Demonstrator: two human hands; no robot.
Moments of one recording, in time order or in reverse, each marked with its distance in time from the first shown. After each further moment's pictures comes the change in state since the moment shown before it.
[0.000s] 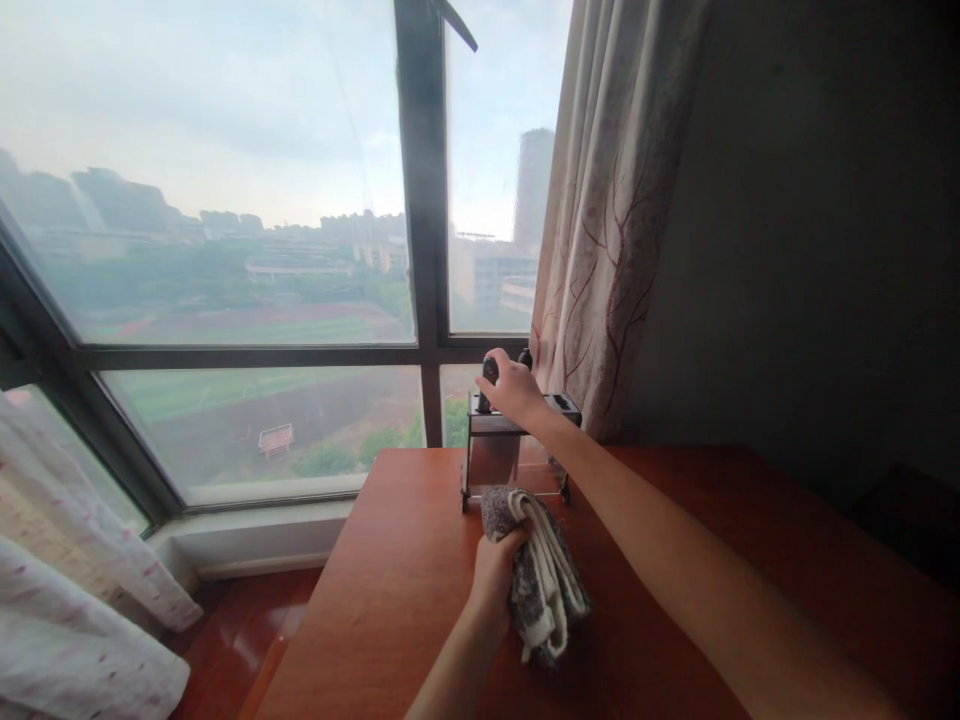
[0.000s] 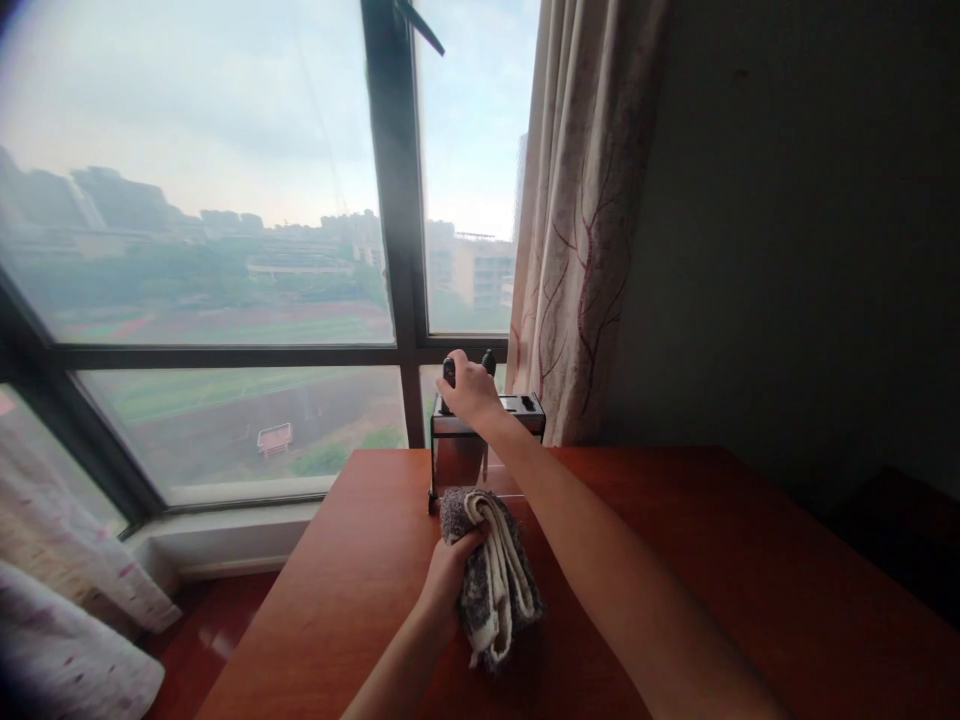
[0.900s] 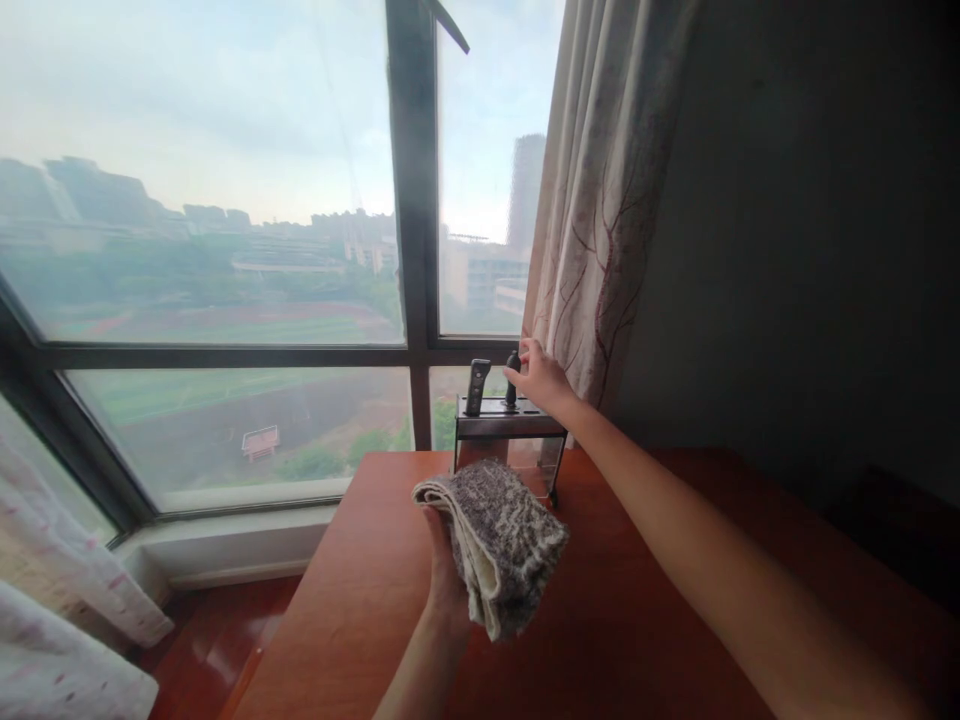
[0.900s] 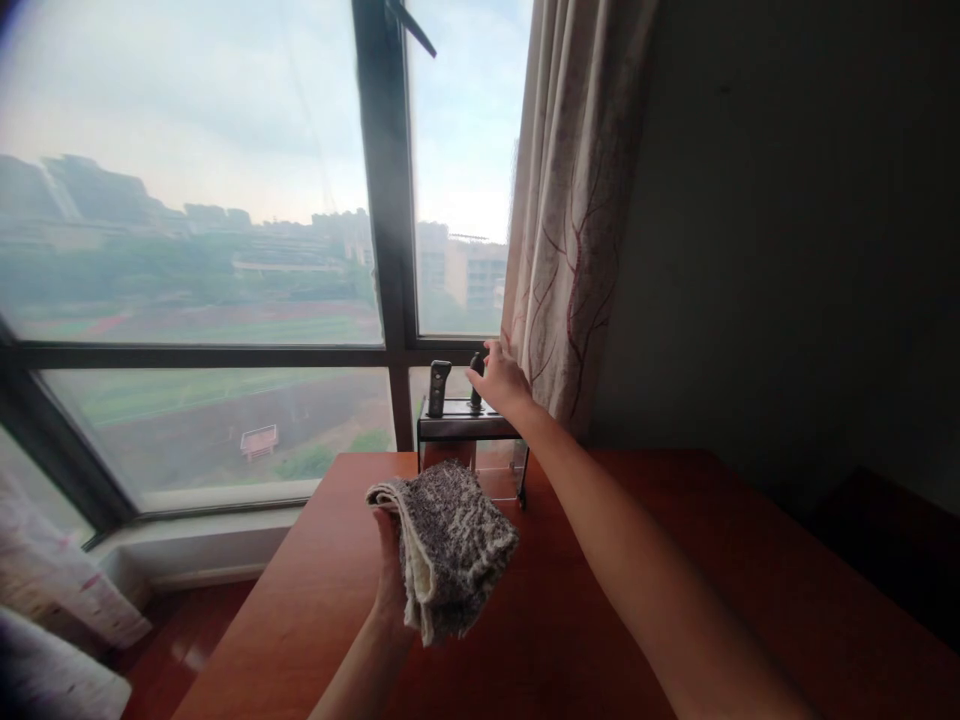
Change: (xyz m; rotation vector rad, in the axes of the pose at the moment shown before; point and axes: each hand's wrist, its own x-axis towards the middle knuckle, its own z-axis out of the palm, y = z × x) left_hand -0.007 0.029 -0.017 -0.666 -0.430 -0.099; right_hand 0.014 0.056 -0.028 -0.093 0.093 0.123
